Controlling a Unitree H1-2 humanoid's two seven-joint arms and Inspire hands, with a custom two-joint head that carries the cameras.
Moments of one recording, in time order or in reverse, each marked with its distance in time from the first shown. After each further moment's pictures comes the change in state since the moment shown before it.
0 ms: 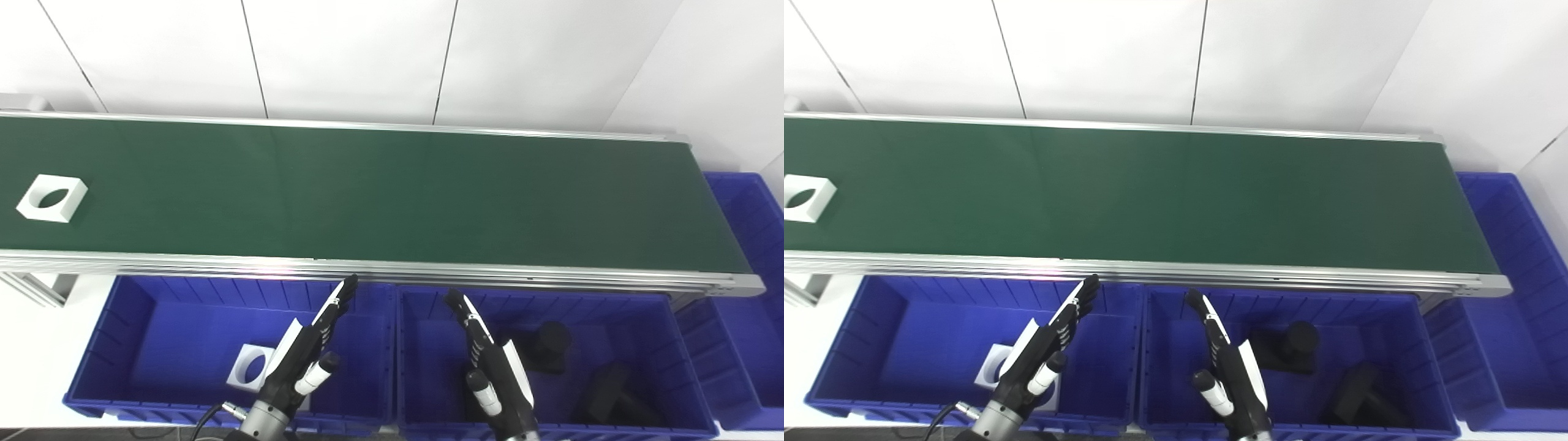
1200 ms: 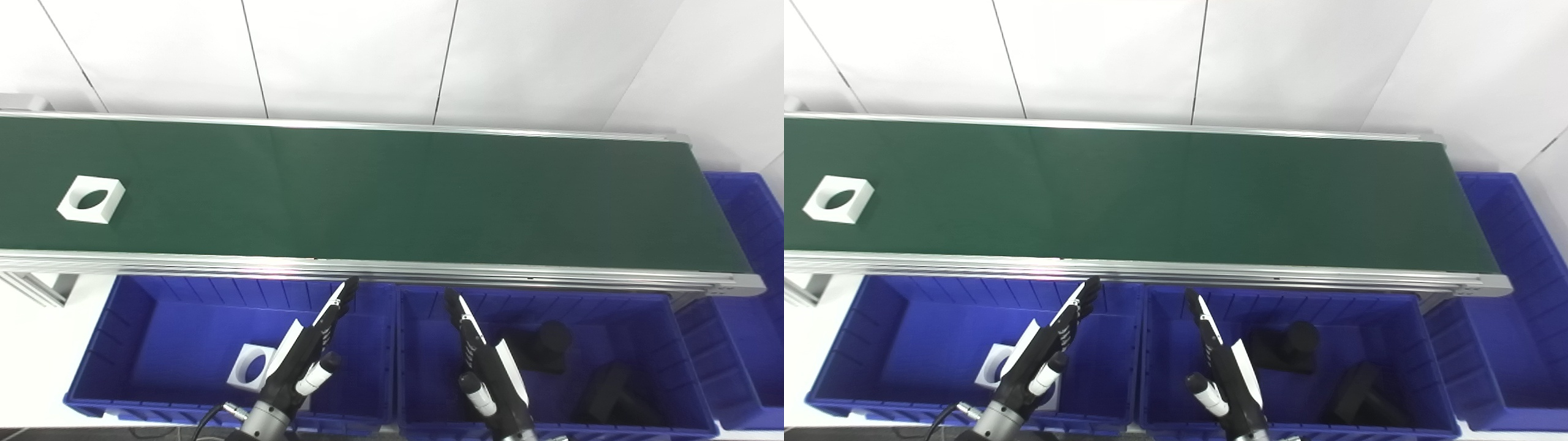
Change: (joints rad) left arm -0.001 0.001 -0.001 0.011 -0.002 0.000 0.000; right arm -0.011 -0.010 0.011 0.012 -0.021 0.000 0.013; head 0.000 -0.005
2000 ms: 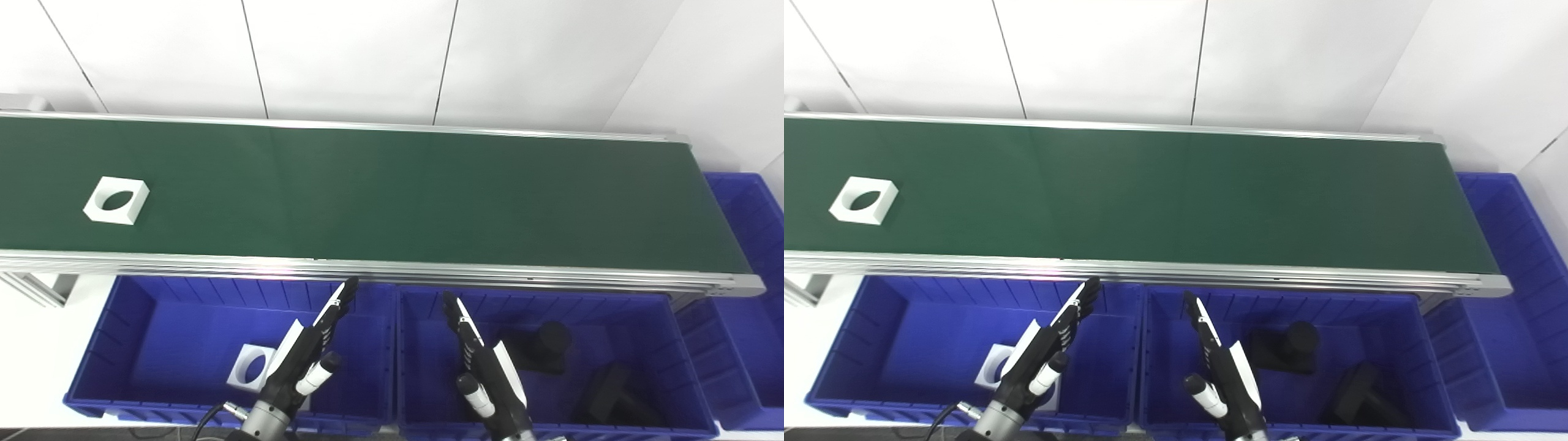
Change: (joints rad) left arm -0.004 0.001 -0.002 0.009 0.001 0.000 0.000; right arm -0.005 -0.003 0.004 0.016 0.000 0.000 0.000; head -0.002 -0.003
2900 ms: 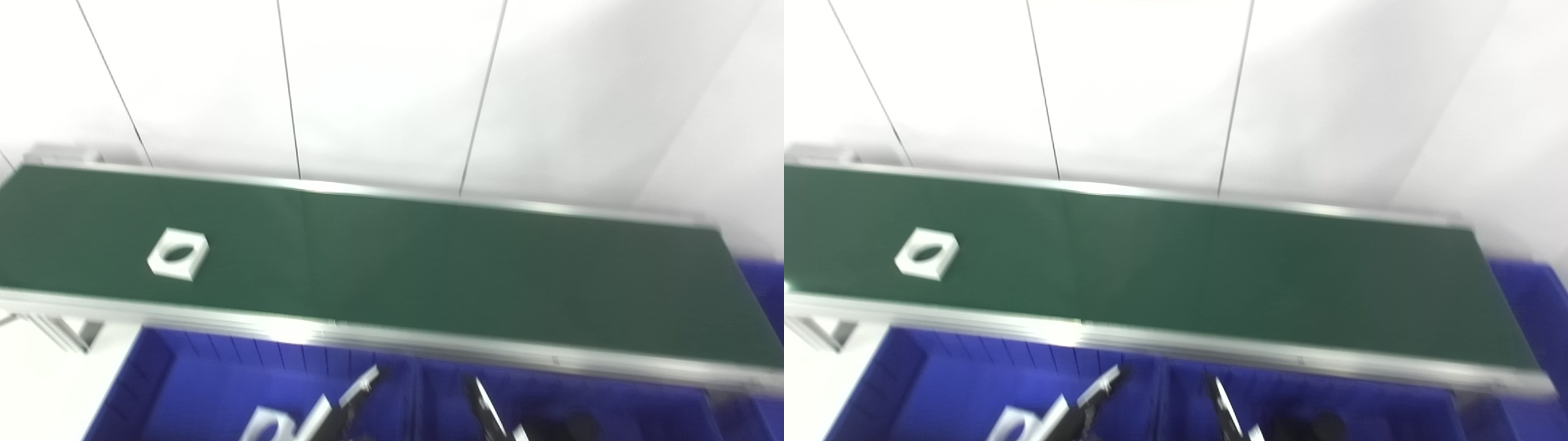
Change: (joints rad) left arm -0.050 0.001 -0.093 0.121 0.039 0.000 0.112; right arm -0.046 -0.049 0.044 0.094 0.011 -0.002 -0.048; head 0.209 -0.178
